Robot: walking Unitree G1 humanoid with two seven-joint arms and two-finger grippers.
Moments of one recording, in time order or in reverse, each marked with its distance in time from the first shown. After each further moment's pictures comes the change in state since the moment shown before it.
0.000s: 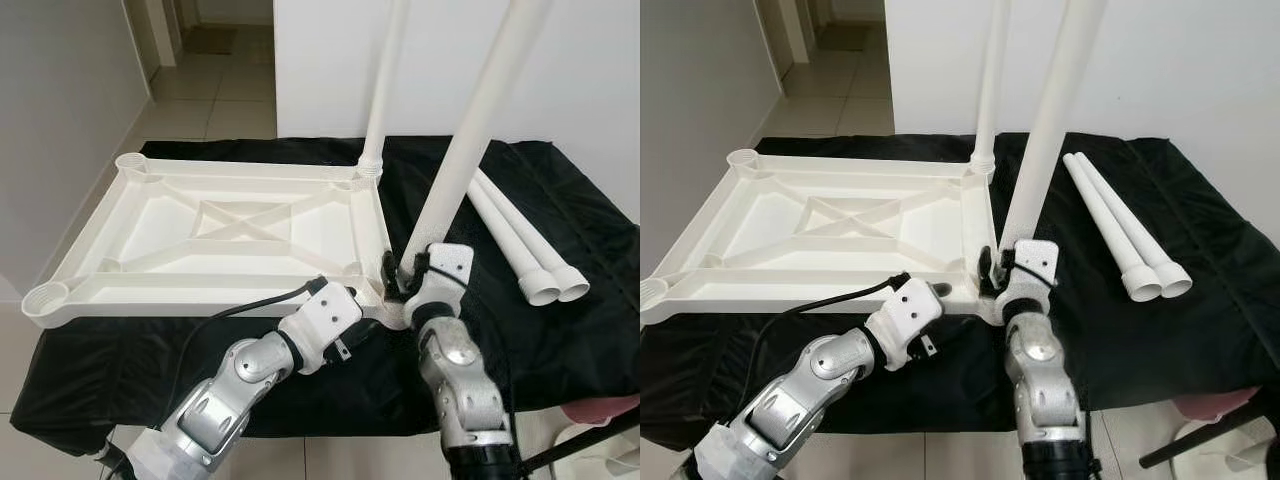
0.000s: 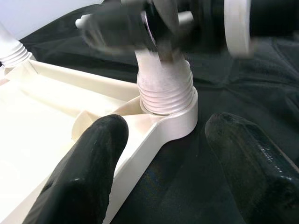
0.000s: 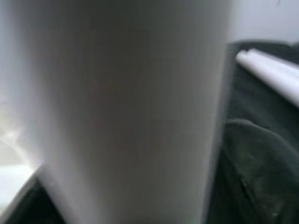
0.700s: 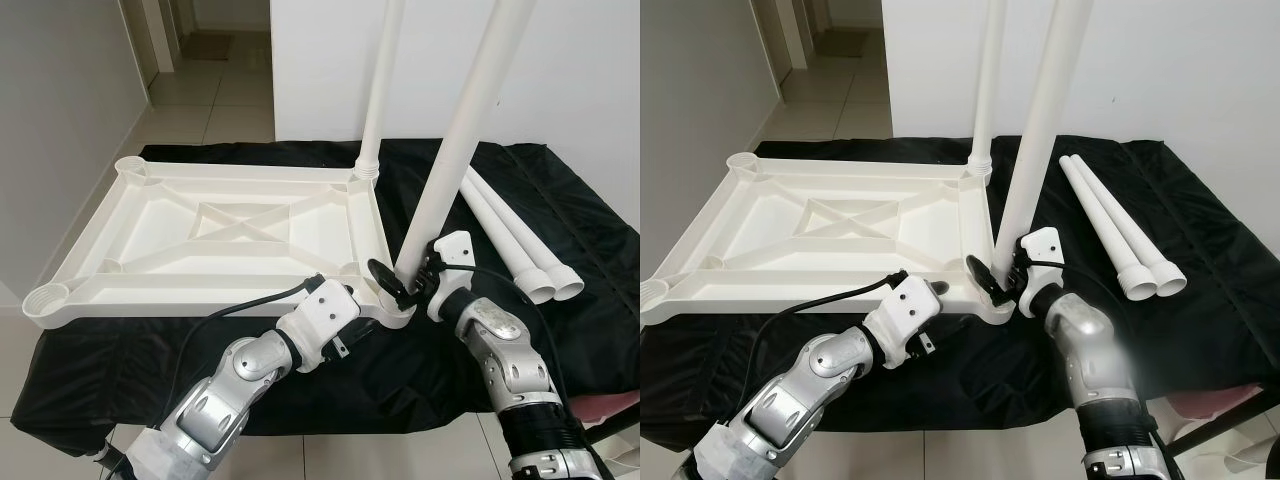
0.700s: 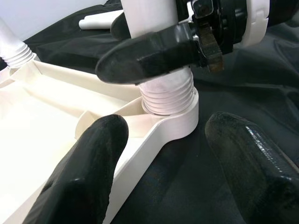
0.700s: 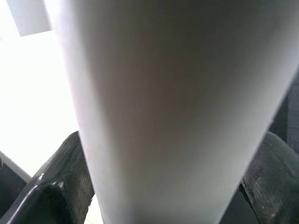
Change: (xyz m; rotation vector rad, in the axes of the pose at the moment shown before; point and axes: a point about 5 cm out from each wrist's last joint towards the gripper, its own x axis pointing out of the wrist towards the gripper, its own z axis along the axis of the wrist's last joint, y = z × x) left arm -0.001 0.003 0.000 -0.002 0.008 0.016; right arm 0.018 -0.027 -0.014 -0.129 0.088 0.527
